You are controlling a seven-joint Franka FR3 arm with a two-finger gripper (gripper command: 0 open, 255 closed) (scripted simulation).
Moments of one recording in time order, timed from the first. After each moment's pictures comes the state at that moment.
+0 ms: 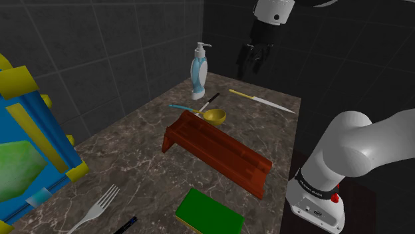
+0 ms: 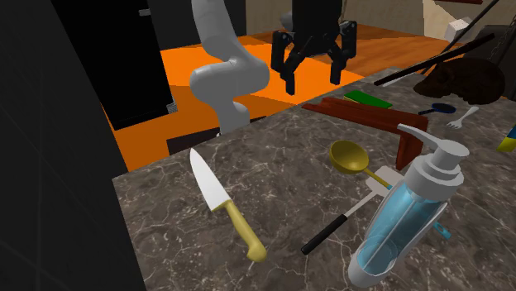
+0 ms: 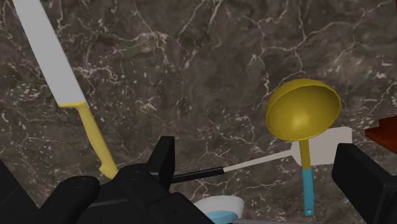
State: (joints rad) arm 0.02 -0.79 0.07 -2.38 0.09 1.72 0.14
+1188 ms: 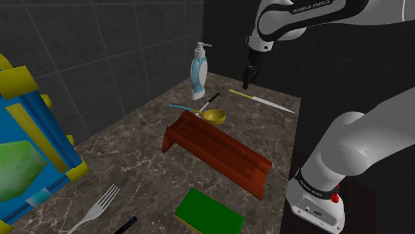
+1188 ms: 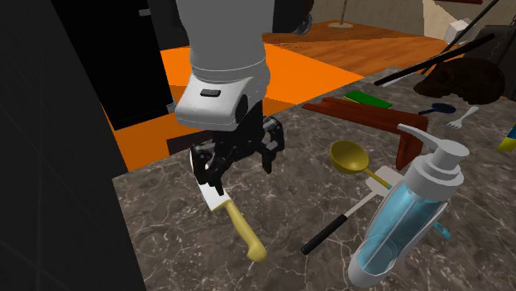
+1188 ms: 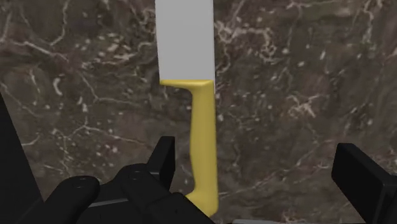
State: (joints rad) arm -0.04 -0.46 -0.24 -2.41 -0.06 1.97 -0.33
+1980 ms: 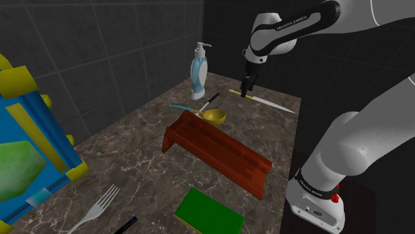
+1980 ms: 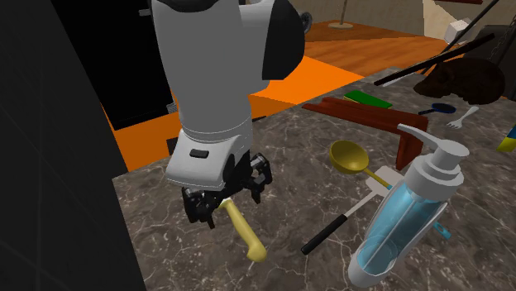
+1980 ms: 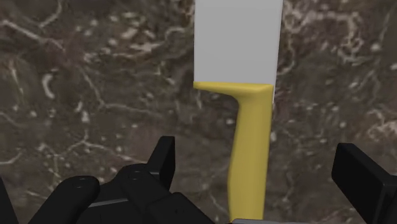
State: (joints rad) arm -0.04 -0.33 -0.30 -2.44 -0.06 2.11 -0.42
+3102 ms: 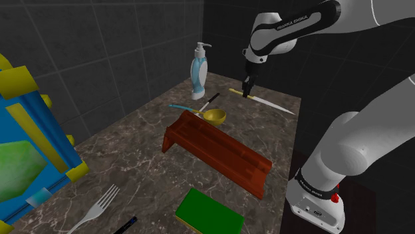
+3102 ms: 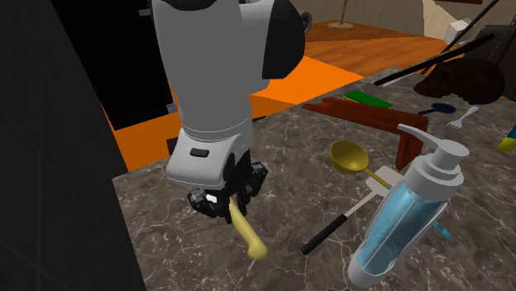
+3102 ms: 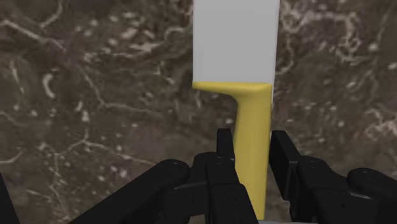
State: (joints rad) arm -0.04 -0.33 -0.30 -2.44 -0.06 2.11 -0.42
